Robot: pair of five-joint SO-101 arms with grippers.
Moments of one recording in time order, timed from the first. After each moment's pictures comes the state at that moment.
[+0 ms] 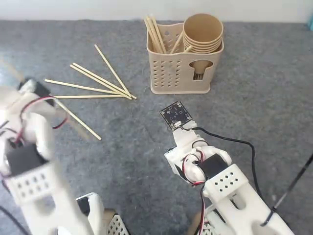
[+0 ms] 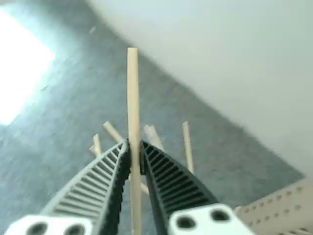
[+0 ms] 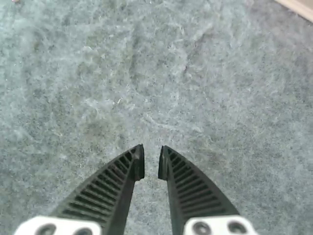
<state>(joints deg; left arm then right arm) -26.2 -52.6 30.7 55.4 25.5 -36.3 -50.7 65.8 52.8 -0.6</state>
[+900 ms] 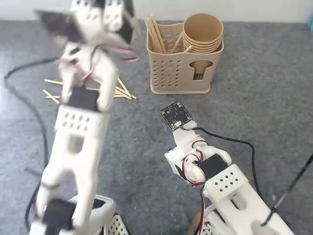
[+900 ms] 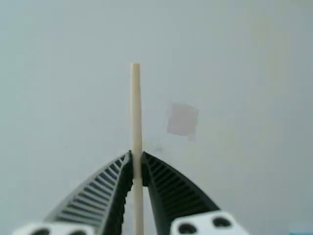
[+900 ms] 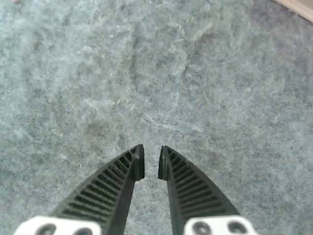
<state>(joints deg) 8.4 -16.7 6.5 4.8 12.4 -36.3 -50.7 65.8 52.8 -0.6</state>
